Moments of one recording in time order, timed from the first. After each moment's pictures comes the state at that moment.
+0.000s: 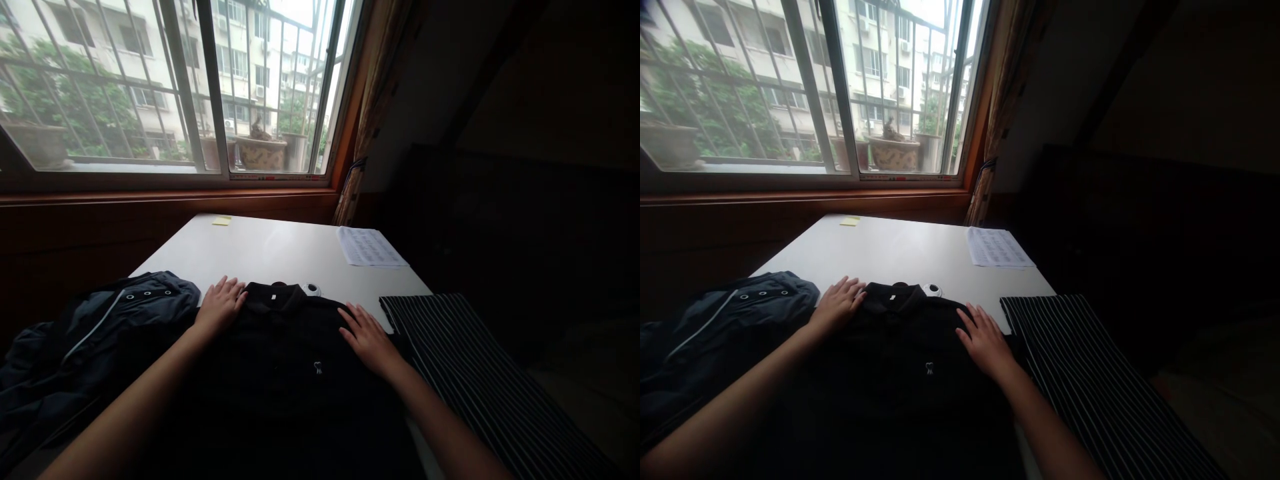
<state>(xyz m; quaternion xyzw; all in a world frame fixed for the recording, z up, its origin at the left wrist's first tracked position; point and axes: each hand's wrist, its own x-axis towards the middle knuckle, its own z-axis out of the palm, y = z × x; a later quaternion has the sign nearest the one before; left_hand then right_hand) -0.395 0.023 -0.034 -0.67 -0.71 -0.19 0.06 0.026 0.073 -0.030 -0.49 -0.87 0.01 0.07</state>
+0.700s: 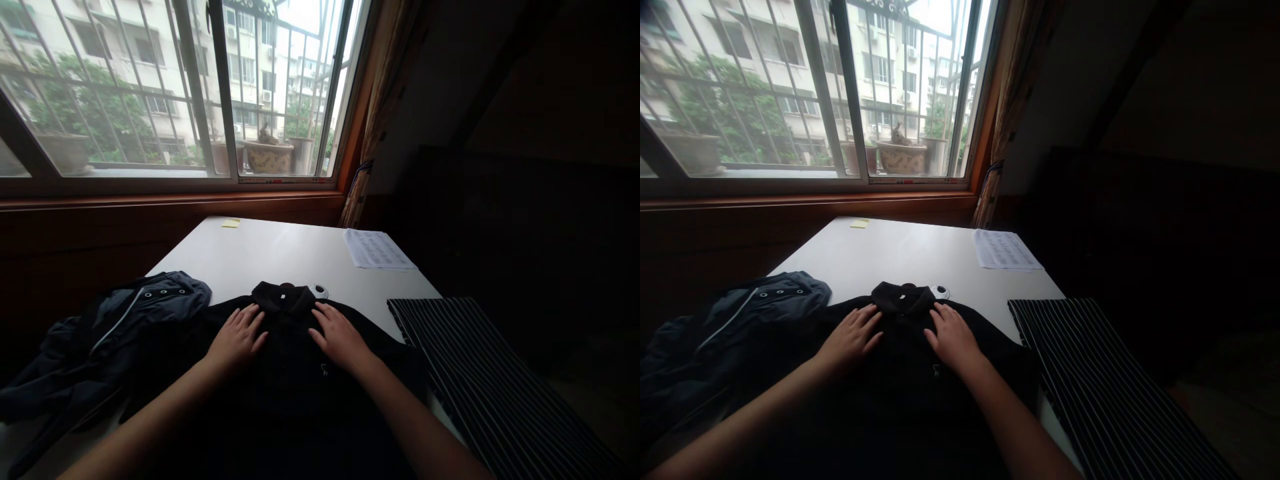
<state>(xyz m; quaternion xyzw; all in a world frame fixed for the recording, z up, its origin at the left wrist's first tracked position) -0.347 -0.044 -0.031 -0.75 -0.64 -0.17 0.04 -0.068 0.049 -0.002 -0.40 -0.91 0.04 0.13</state>
